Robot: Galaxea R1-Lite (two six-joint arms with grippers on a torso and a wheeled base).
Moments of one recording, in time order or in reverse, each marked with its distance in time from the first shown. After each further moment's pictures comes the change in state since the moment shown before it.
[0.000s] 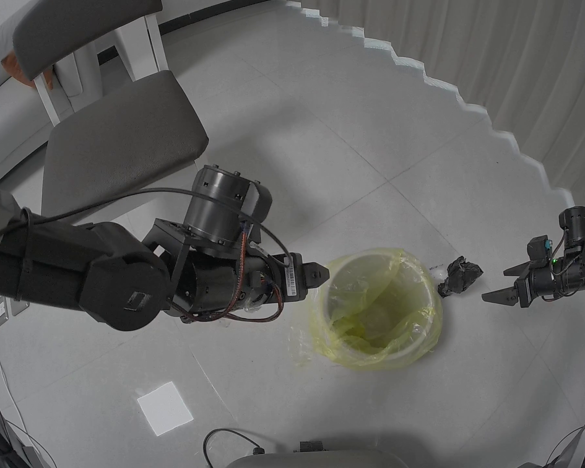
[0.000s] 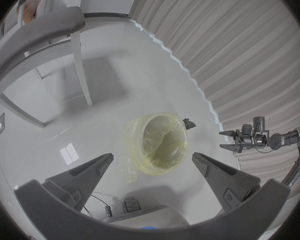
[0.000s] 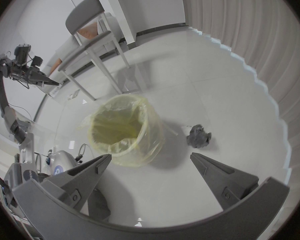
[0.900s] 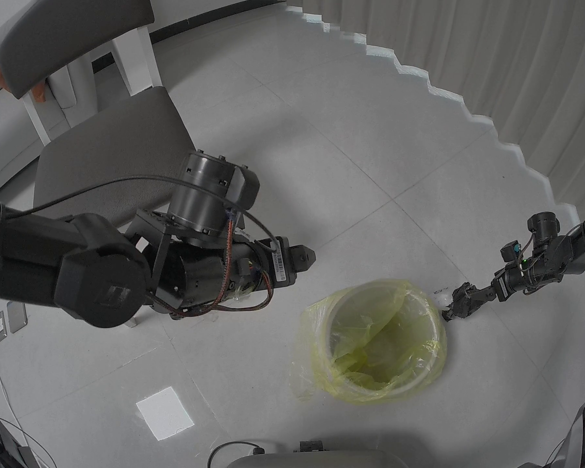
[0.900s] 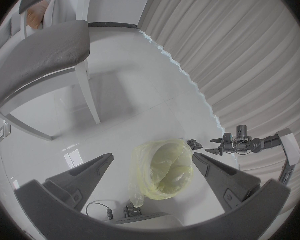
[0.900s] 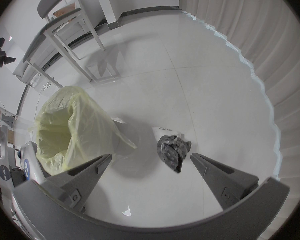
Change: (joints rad) left arm -0.011 -0.062 0.006 0.013 0.104 -0.041; right arm -0.001 0.367 -0.308 0.011 -0.191 -0.048
